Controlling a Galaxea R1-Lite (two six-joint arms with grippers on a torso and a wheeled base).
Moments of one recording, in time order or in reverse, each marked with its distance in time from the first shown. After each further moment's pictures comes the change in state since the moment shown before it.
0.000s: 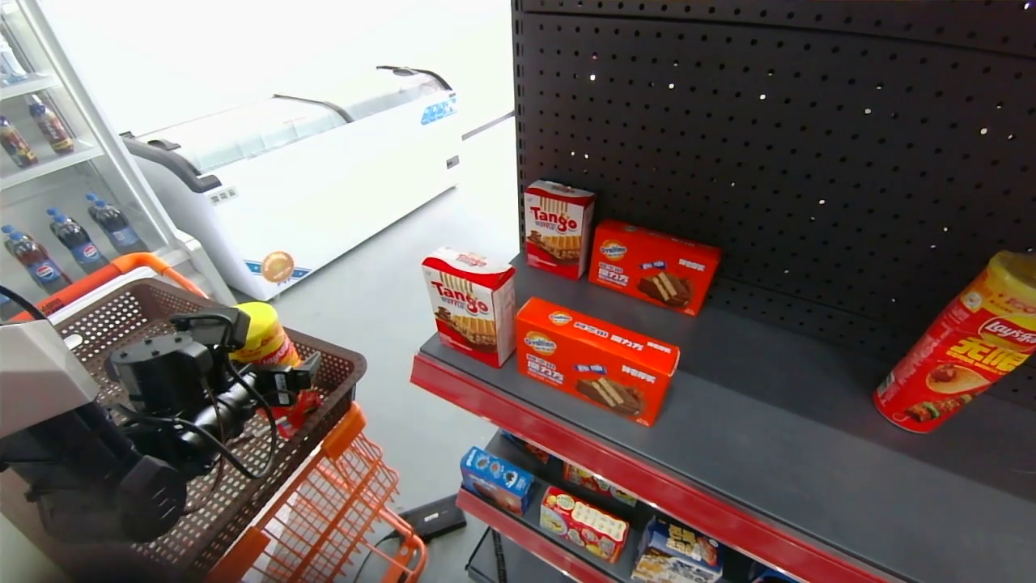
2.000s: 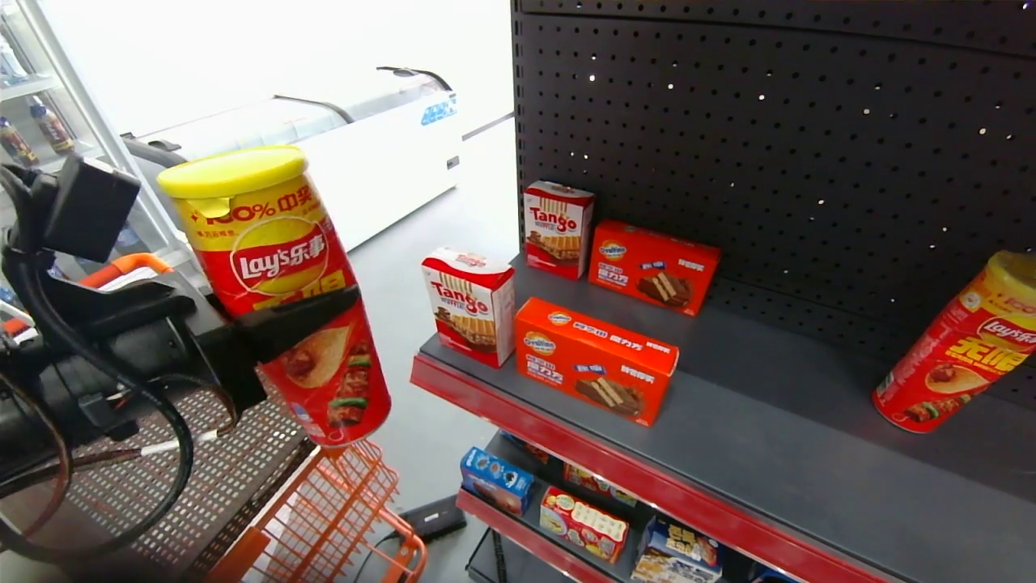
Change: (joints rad) left arm -0.360 -0.825 -0.013 0.648 -0.483 -0.119; right arm 0.000 0.000 0.000 0.000 0.000 0.000
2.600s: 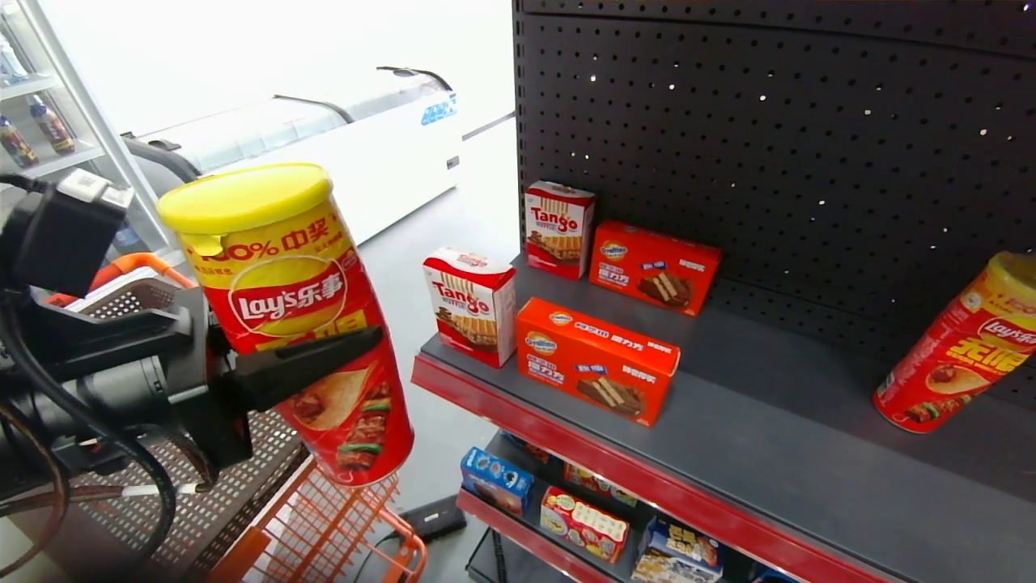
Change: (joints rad) left arm -0.037 -0.012 0.023 -0.002 -0.195 0.056; right arm 0.000 0.000 0.000 0.000 0.000 0.000
